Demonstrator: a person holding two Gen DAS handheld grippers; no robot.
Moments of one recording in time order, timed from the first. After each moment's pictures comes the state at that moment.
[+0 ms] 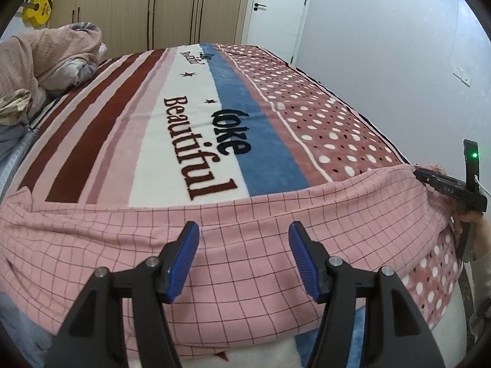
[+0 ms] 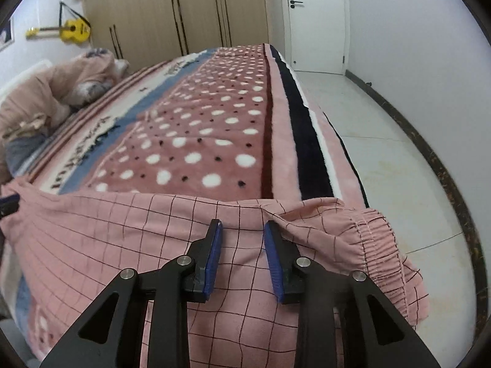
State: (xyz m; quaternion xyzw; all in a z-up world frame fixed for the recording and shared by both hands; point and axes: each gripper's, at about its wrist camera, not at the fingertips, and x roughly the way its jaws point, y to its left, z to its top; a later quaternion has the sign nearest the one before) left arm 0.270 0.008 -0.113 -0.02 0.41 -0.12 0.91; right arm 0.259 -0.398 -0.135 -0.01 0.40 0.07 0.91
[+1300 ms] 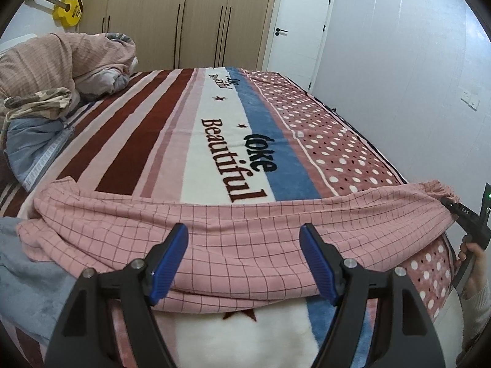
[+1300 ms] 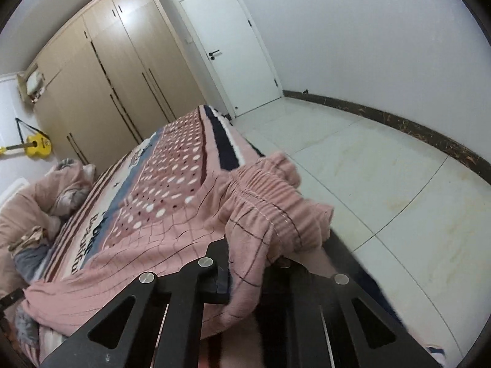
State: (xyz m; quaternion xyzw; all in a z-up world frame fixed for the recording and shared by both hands) left arm 0.214 0.048 -0.076 -0.05 0.35 -0.07 0.93; right arm 0.160 -0.467 -0.120 0.19 0.27 -0.05 0.94
